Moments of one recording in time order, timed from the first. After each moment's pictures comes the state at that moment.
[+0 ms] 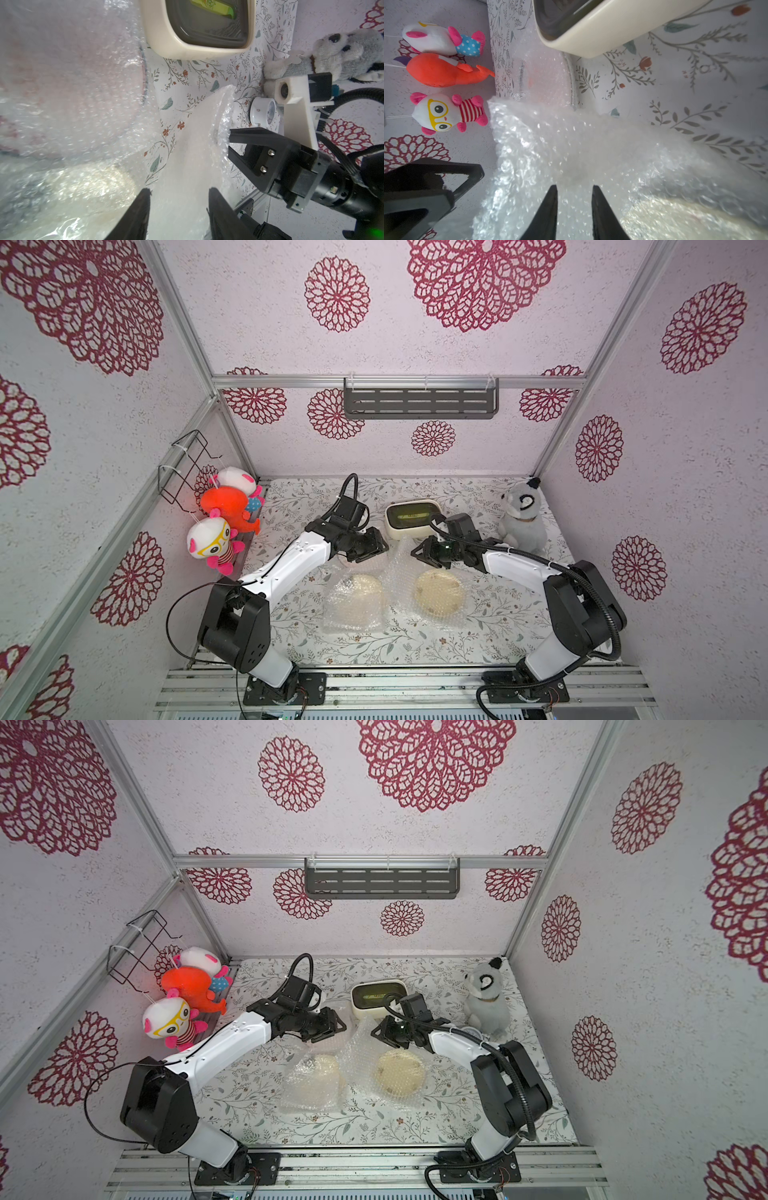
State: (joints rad) left arm -0.48 1.56 1.20 -0.61 0.34 -0.73; right arm 0.52 1.64 0.95 -0.13 -0.50 0.83
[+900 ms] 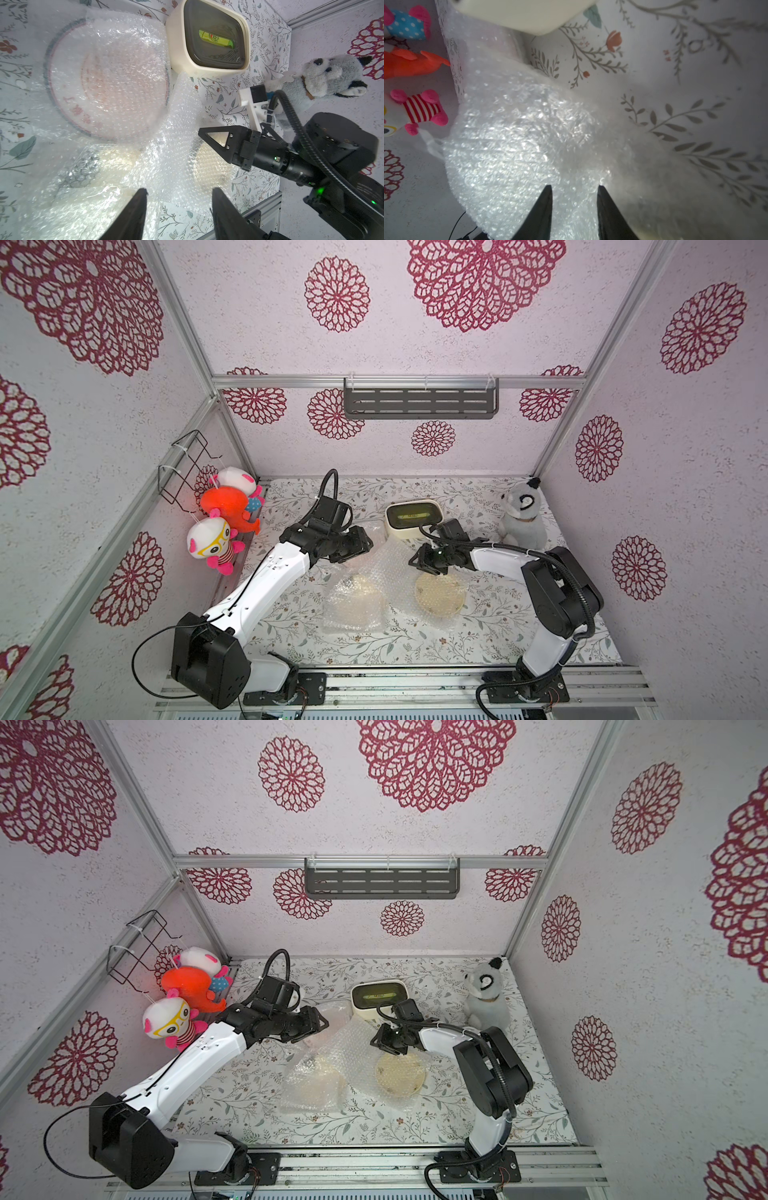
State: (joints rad) left arm -0.44 1.37 1.17 -0.72 0.25 -0.72; right arm 0.54 1.73 1.00 -0.22 -0.44 0.75
